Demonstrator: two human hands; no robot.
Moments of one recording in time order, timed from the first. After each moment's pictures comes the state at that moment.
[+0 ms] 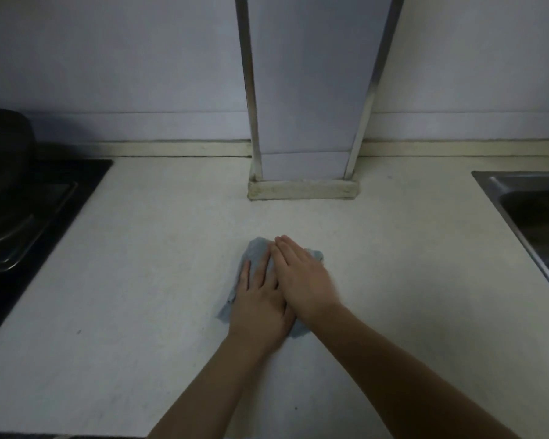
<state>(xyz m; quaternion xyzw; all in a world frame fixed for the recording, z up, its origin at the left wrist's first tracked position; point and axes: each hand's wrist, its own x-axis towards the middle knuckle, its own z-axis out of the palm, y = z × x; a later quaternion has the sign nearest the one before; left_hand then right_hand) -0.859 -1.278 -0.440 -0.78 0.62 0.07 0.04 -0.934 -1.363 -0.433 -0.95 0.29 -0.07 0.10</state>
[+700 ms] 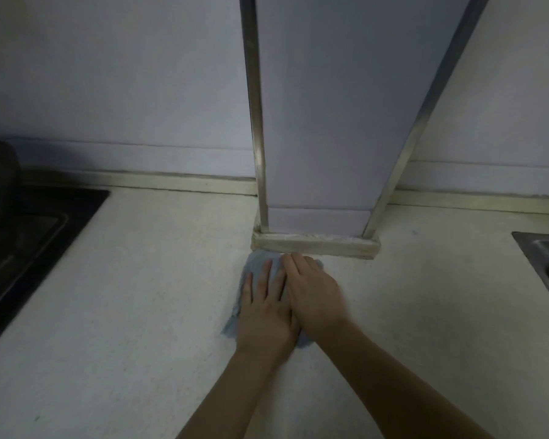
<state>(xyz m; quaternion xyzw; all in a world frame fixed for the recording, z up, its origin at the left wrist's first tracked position) -0.814 -1.375 -0.442 -0.81 0.58 0.05 0.00 -0.884 -1.459 -0.426 -0.94 0.32 -0.11 0.09</state>
